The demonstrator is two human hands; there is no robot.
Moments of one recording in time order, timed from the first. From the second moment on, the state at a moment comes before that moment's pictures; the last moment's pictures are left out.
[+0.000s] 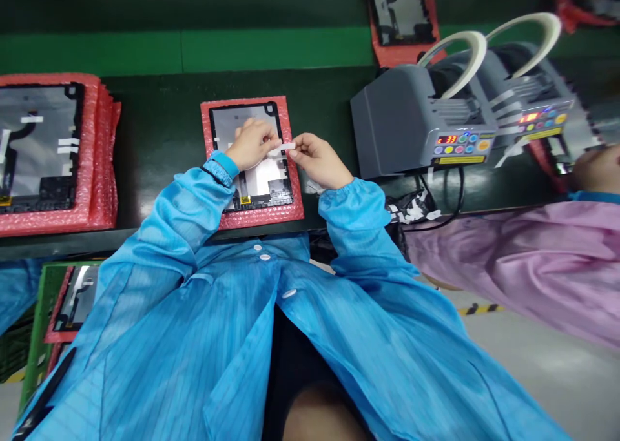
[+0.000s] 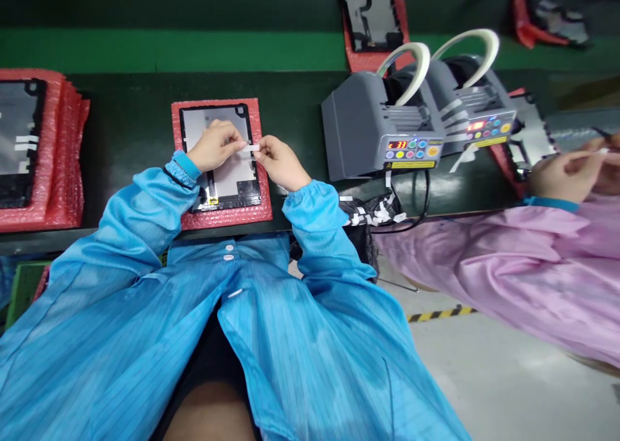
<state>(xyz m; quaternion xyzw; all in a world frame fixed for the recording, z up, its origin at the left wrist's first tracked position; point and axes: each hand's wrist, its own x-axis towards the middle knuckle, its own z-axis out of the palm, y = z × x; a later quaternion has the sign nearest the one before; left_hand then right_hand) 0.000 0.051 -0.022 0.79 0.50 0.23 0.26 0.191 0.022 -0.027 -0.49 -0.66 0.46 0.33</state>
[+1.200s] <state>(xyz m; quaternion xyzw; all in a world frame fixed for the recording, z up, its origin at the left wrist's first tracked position) 0.008 0.048 -0.047 0.78 0.55 0.22 0.19 0.174 0.040 -0.013 -0.68 -0.65 0.30 0.17</state>
